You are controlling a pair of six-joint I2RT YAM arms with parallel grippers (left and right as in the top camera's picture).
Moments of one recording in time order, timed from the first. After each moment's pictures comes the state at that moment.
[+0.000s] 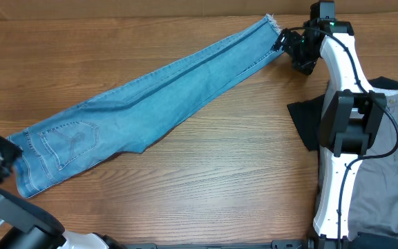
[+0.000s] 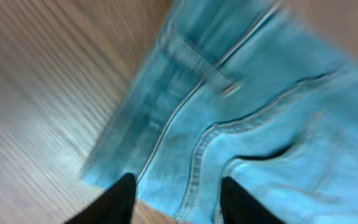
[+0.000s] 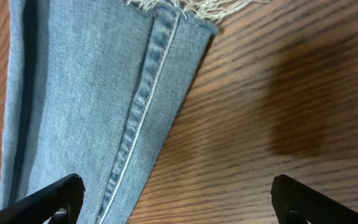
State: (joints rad) left arm 0.88 1.70 1.27 -0.97 0.11 -0.21; right arm -0.06 2.52 2.27 -0.97 -0.30 0.51
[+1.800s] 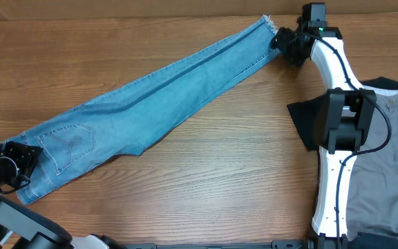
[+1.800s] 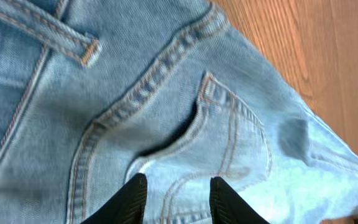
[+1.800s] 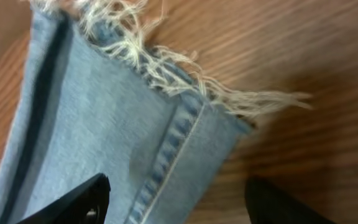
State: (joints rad) left arm 0.95 1.62 1.04 -0.73 0.54 -0.16; right arm -0.03 2.59 2.27 -0.74 -0.26 0.51
